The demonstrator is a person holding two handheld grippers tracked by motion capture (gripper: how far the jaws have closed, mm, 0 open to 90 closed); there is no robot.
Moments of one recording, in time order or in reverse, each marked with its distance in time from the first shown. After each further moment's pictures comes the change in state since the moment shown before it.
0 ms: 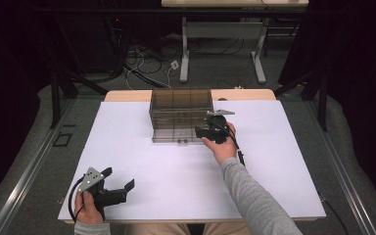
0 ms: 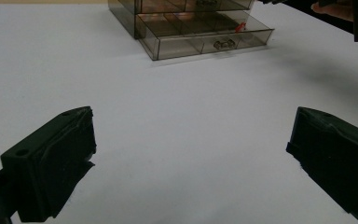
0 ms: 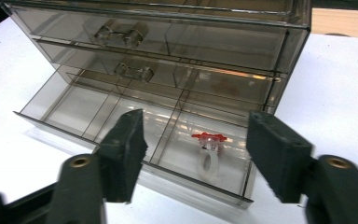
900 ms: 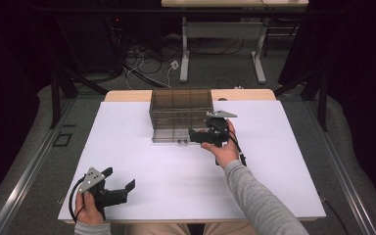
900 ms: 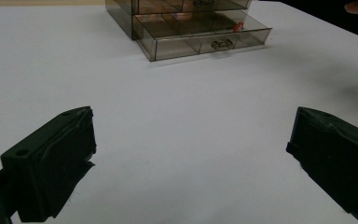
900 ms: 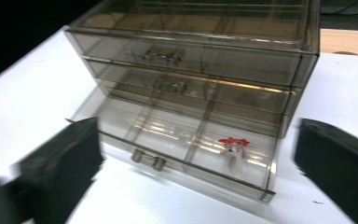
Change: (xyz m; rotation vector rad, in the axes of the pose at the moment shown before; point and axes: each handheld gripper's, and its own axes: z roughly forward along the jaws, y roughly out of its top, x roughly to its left) left arm -0.001 0.001 -0.001 0.007 -0.003 0.022; right arm 0.017 0.003 -0.030 -0.067 0.056 0.012
